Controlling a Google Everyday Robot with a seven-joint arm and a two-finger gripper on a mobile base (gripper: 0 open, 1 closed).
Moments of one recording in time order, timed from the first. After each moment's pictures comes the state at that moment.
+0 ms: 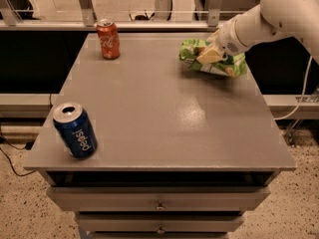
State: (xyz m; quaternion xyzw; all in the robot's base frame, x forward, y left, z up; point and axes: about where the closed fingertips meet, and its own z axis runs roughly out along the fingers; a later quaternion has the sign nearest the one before) arm 0.724 -0.169 0.890 -0.51 0.75 0.04 0.41
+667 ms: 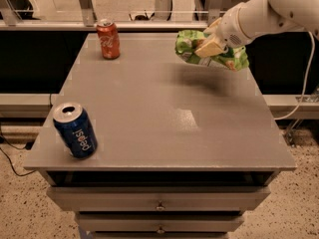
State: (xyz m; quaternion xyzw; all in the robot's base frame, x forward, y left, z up) arm 0.703 -0.154 0.929 -0.54 0.72 0.03 0.43
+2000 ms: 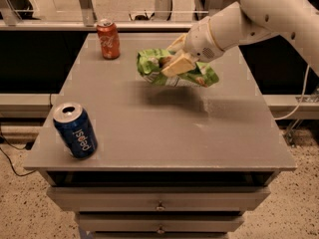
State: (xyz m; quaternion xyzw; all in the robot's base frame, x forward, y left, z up) arm 0.632 -0.048 0.915 -0.62 0.65 0.17 0.40
